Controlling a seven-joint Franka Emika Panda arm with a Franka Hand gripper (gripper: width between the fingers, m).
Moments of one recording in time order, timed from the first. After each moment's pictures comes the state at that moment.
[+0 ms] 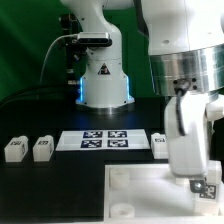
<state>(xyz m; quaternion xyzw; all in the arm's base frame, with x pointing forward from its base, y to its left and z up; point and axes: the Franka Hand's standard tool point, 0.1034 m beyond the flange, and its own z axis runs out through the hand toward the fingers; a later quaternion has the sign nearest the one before) 0.625 0.117 0.071 -0.62 0.78 0.04 0.07</state>
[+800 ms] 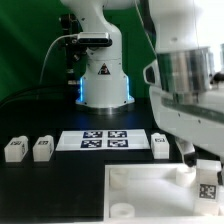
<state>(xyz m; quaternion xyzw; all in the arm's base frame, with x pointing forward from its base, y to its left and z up) 0.632 0.117 0.090 -0.81 0.58 0.01 0.09</state>
